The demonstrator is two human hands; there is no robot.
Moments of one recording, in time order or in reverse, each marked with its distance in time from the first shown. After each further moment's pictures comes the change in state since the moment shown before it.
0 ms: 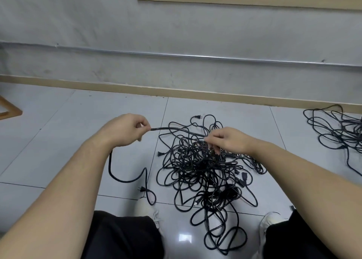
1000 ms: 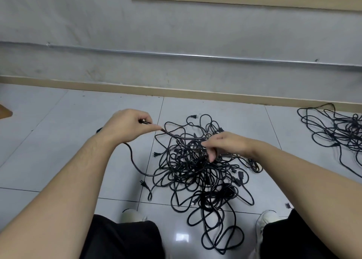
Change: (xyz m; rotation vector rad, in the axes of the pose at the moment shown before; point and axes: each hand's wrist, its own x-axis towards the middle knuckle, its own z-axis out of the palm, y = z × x) left_hand 0.014 0.014 0.006 -0.066 0.137 0.075; right_hand -0.004 0.001 0.004 0.278 -0.142 0.132
